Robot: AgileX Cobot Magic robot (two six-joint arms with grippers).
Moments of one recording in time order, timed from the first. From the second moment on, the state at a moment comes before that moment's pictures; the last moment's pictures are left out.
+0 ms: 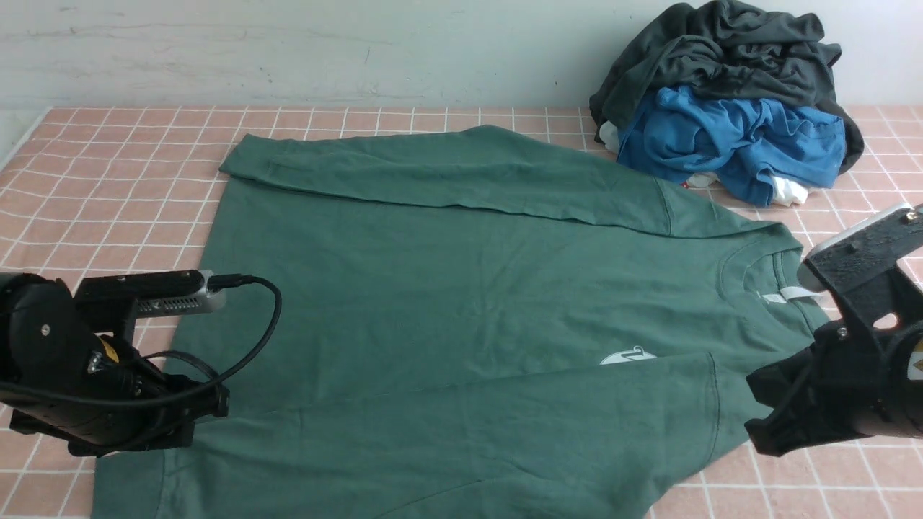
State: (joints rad) right arm 0.31 1.19 -0.65 0.13 0.52 -0.23; left arm -0.07 1.52 -0.72 0.01 0.52 -0.21
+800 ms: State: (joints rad) right arm 0.31 1.20 -0.65 0.13 0.51 -0.23; left arm -0.07 1.48 -1.01 0.18 0.64 -0.20
